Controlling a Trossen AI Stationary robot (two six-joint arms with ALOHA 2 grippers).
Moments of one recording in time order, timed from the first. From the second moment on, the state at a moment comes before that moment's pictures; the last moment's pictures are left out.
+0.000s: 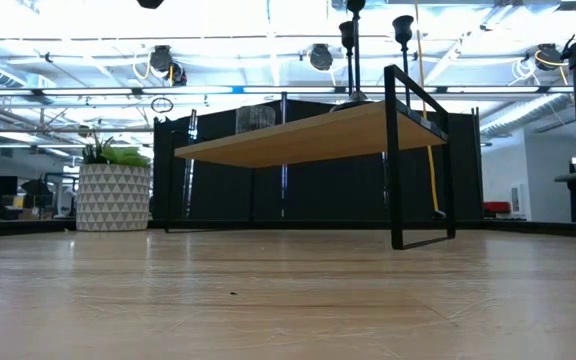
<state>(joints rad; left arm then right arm) -0.52 1.35 0.86 0.26 -0.13 -0.43 0.26 1.90 2.03 -0.96 -0.11 0.54</state>
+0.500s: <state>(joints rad) -0.42 1.44 0.95 0.25 -0.01 -0.43 0.26 1.90 2.03 -0.94 -0.10 0.53</state>
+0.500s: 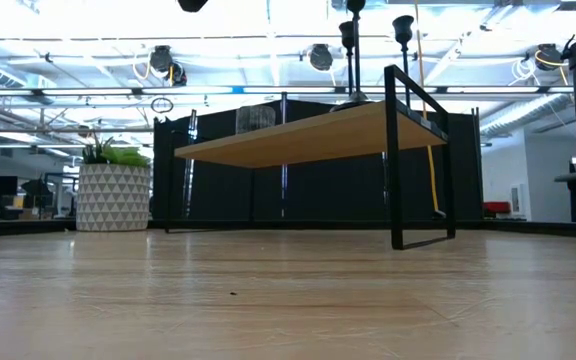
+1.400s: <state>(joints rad) -0.40 1.49 1.02 0.29 -0.01 -0.46 0.25 1.90 2.03 -0.87 -0.03 0.52</state>
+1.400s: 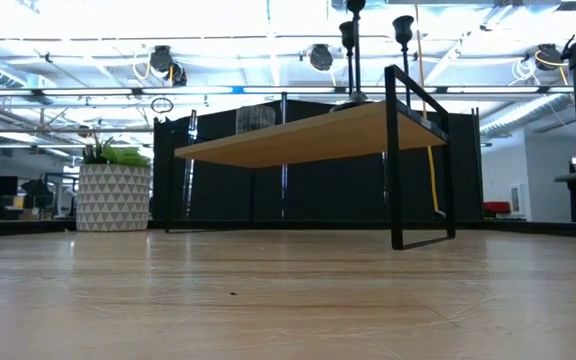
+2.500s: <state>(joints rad) -0.43 1.36 1.02 -0.17 -0.26 -0.48 0.25 1.87 2.03 -0.86 -0.11 0.56</state>
